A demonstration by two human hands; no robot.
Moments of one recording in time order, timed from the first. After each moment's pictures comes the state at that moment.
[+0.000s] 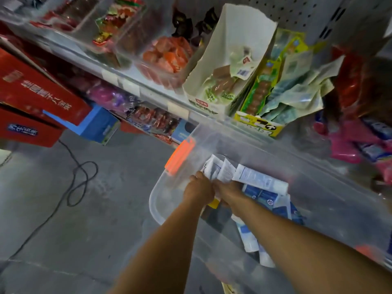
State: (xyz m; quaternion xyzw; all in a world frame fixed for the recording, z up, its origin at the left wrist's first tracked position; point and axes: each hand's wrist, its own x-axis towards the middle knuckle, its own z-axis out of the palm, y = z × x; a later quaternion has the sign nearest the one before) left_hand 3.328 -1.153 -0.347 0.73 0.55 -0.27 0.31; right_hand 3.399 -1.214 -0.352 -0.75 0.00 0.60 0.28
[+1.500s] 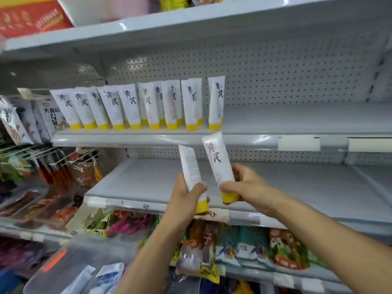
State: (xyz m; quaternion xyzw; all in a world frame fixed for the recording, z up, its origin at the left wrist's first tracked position) left_hand 3.534 -1.762 0.200 0.70 0.21 0.23 0.64; right_hand 3.641 -1.891 0.228 -0.72 -0.30 0.25 0.57
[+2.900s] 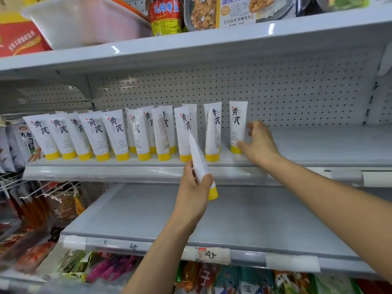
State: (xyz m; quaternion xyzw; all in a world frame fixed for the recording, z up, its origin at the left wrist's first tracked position) left_hand 3.623 -1.735 0.257 0.72 0.14 0.31 0.61; right_hand 3.796 -1.831 0.312 -0.85 -0.25 -0.15 0.44
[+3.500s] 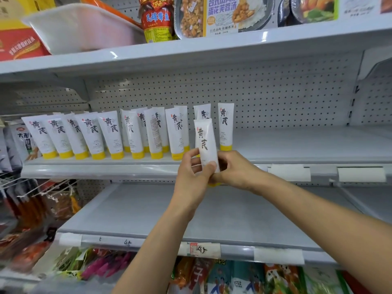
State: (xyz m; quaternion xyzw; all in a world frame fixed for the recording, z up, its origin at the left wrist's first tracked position) left_hand 3.628 -1.762 0.274 0.68 0.10 0.34 0.64; right_hand 3.718 -1.857 0.298 -0.77 -0.44 0.09 0.46
